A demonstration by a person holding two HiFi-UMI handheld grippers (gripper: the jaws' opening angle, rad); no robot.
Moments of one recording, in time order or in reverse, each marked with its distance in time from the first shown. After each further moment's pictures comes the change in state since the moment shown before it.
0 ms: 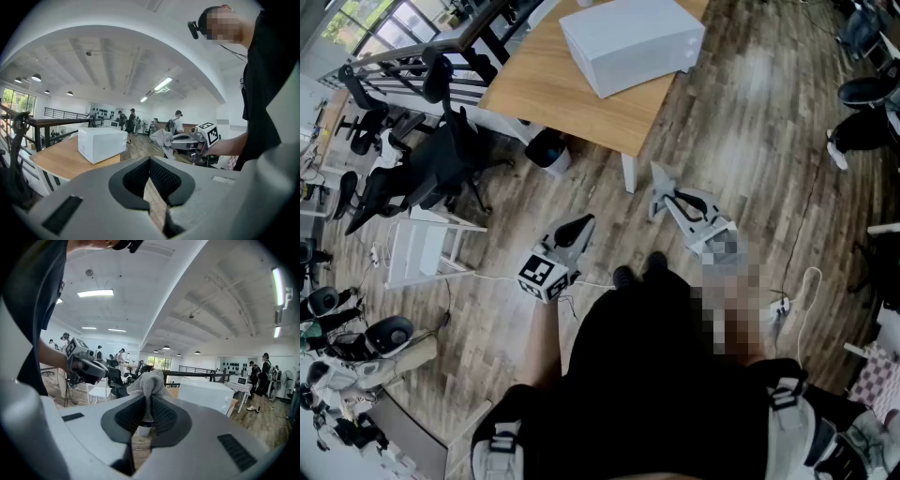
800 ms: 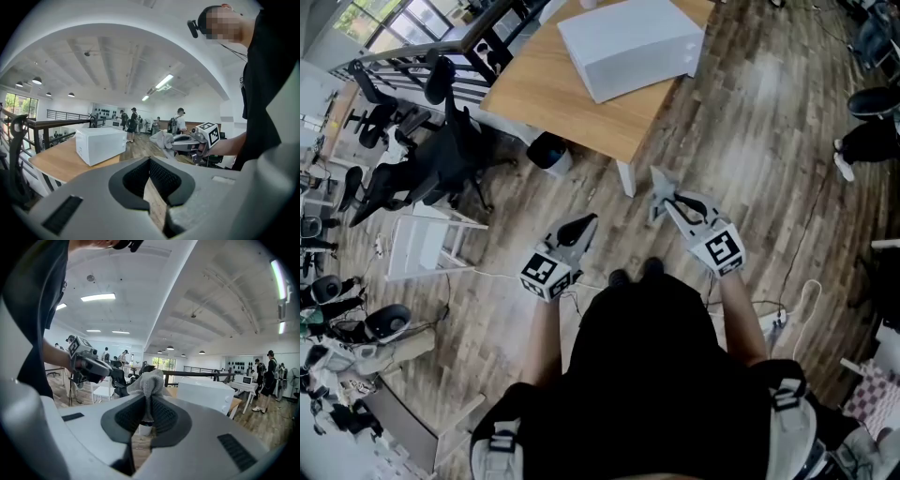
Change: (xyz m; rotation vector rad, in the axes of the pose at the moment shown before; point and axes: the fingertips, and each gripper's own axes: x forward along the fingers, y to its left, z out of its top) left arm 0.056 -0.021 0.014 0.019 0.015 0.038; right arm -0.020 -0.045 -0.018 0.001 -0.010 0.059
